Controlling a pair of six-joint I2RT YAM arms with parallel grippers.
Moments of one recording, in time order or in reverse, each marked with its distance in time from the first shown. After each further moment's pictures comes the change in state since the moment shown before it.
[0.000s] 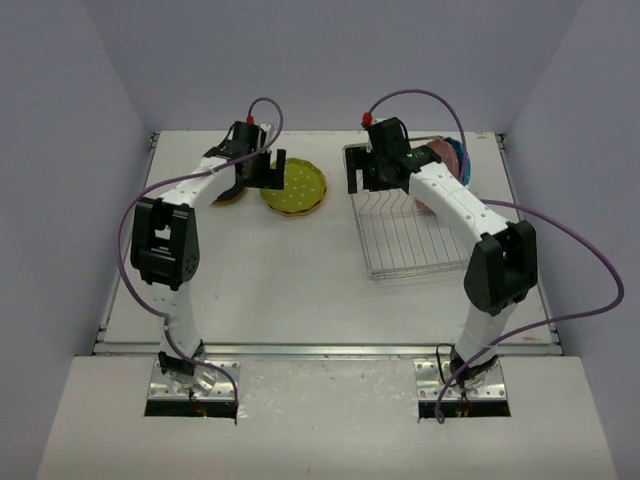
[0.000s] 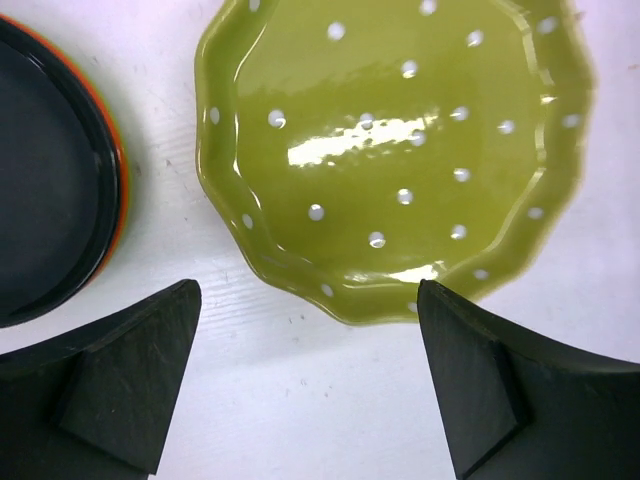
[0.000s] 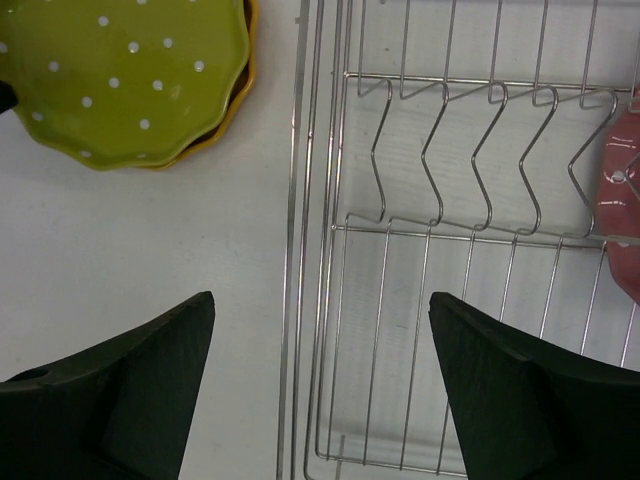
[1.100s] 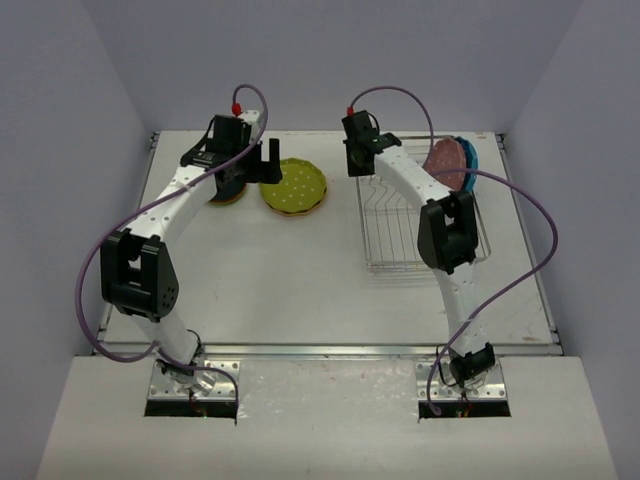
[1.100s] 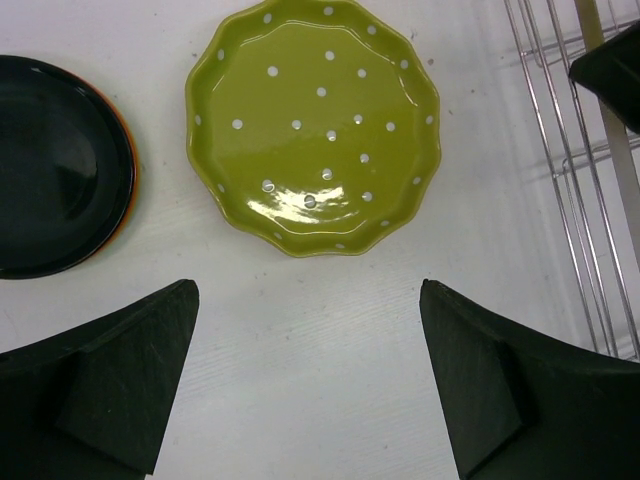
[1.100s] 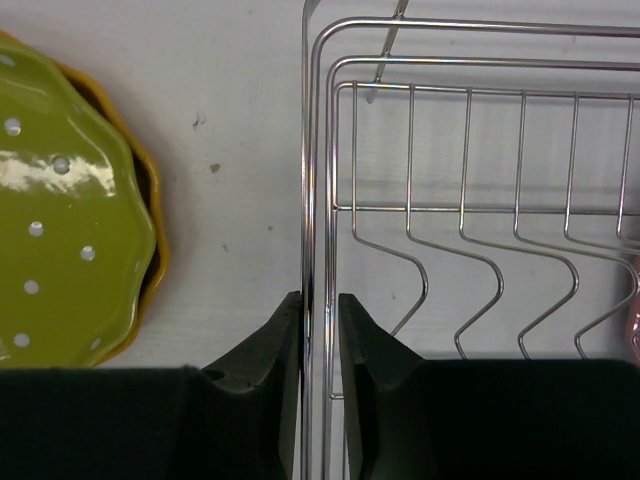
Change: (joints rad) left arm -0.002 -0.320 -0.130 0.011 0.078 -0.021; right arm -0.011 0.534 0.490 -0.017 0.231 -0.004
